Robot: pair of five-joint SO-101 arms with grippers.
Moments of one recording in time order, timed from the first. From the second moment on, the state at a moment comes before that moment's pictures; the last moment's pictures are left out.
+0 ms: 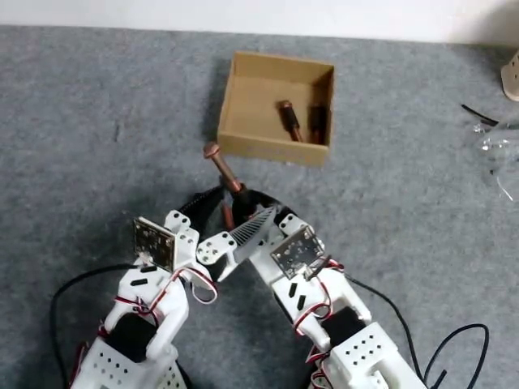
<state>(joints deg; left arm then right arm) 25.4 -104.1 95.5 22.4 12.3 -36.8 -76.0 95.9 -8.7 14.5</state>
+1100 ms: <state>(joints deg) 21.1 -103.4 95.5 19.6 11.0 -36.8 -76.0 95.9 -8.7 14.5</state>
